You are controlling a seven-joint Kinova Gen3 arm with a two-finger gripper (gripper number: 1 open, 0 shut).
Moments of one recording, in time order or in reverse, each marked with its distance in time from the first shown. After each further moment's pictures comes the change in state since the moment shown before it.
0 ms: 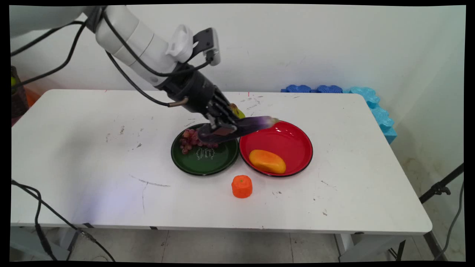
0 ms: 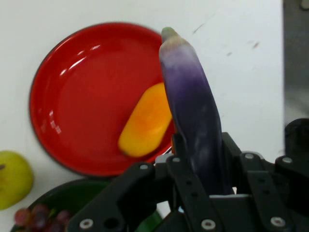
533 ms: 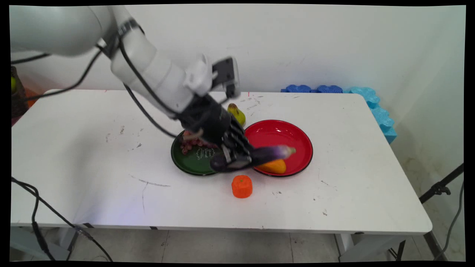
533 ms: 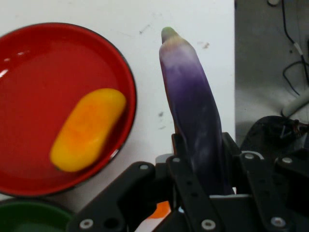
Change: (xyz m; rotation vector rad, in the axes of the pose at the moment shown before) arm 0.003 0.054 0.037 -0.059 -0.016 0.010
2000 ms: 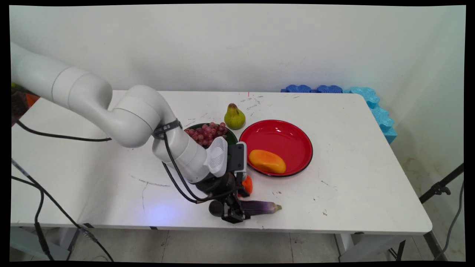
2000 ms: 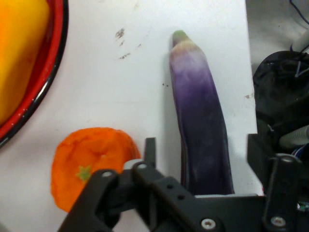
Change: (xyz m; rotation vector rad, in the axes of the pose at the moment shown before) arm -0.081 0.019 0.137 -0.036 -0.119 0.085
